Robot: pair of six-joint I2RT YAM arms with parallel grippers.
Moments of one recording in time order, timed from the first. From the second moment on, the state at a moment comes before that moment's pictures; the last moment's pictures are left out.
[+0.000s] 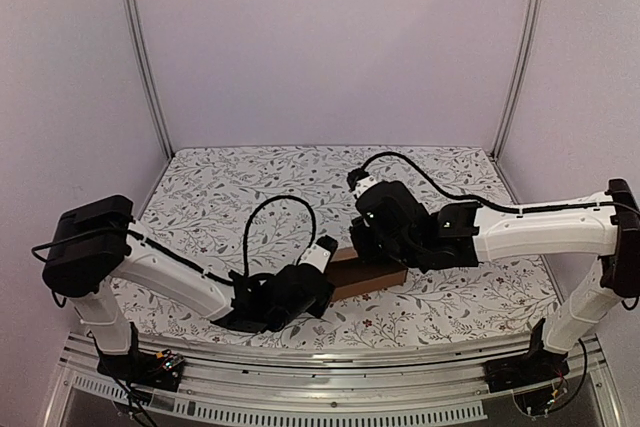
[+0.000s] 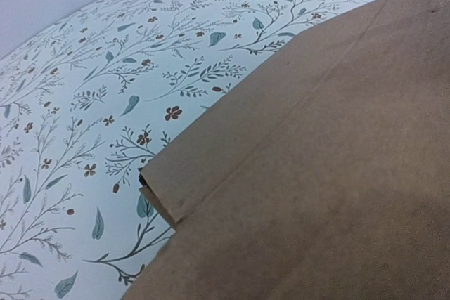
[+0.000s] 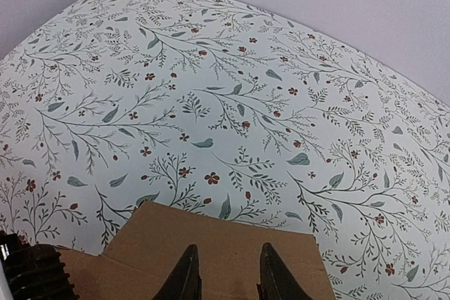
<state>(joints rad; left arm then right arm) -1.29 1.80 0.80 0.32 -0.67 -0.37 1.14 1.57 1.11 -0.24 0.61 0.35</state>
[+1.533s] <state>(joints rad) -1.29 1.43 0.70 0.08 -0.43 -0.62 1.12 1.79 1.01 0.02 0.56 0.46</state>
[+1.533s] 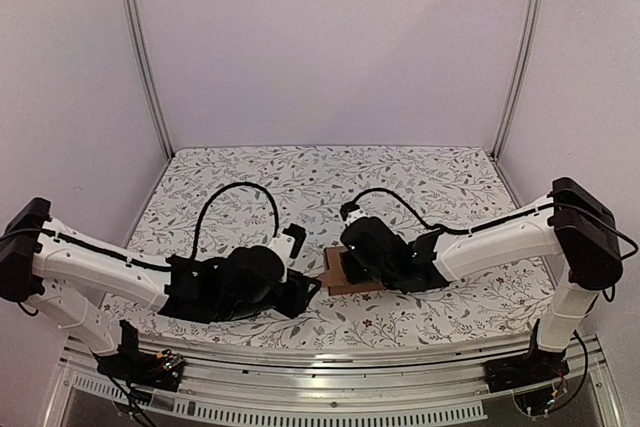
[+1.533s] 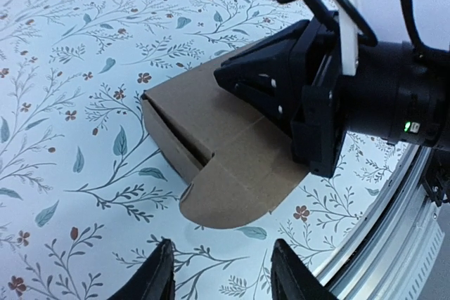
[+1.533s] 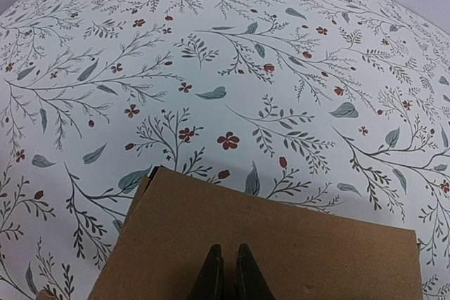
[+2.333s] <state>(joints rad) -1.10 1.54 0.81 0.05 -0.25 -0.51 1.12 1.79 0.93 0.06 0.52 0.49</state>
